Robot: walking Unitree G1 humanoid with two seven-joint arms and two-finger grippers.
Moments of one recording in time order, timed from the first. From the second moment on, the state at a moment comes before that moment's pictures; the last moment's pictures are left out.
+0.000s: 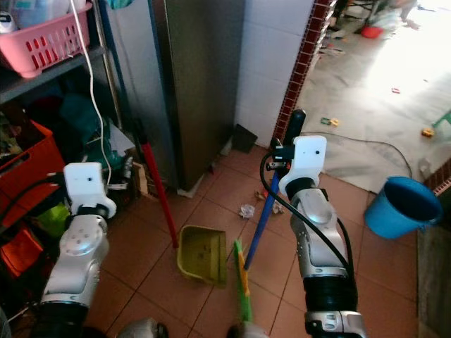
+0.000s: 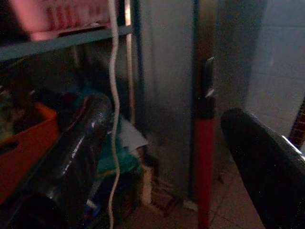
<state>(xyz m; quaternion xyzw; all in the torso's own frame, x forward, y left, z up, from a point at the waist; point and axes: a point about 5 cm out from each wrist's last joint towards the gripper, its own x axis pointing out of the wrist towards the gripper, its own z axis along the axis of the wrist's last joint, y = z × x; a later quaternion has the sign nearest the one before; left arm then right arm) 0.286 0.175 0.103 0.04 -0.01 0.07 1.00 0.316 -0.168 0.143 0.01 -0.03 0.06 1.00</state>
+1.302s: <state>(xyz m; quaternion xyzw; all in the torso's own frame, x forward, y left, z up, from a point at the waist) 0.284 0.170 0.104 0.04 -0.02 0.08 1.00 0.316 -0.170 0.143 0.01 -0.03 0.06 1.00</state>
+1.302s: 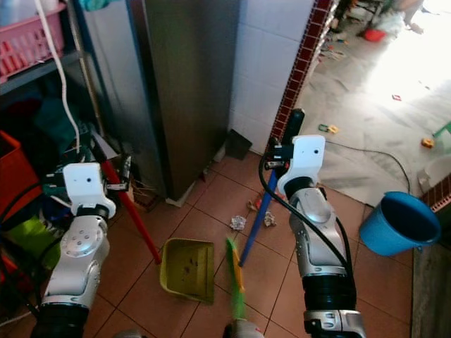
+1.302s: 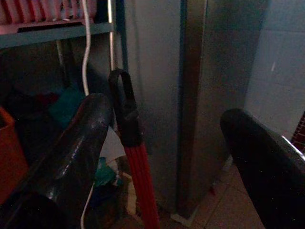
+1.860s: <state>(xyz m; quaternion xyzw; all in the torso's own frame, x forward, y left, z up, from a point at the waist) 0.284 0.180 0.103 0.04 -0.02 0.11 0.99 0.316 -0.172 0.143 0.00 -0.03 0.06 1.00</state>
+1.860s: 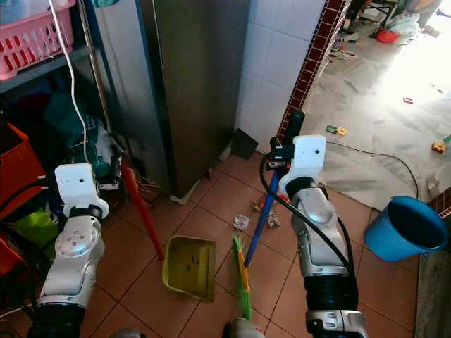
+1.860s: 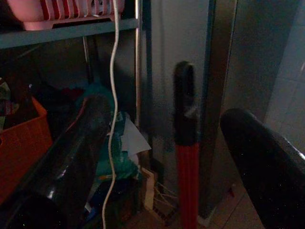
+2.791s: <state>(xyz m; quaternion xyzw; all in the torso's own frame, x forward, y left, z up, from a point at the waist) 0.301 0.194 0.071 0.05 0.05 0.09 0.99 0.306 -0.181 0.144 -0.01 -0.02 0.07 1.00</state>
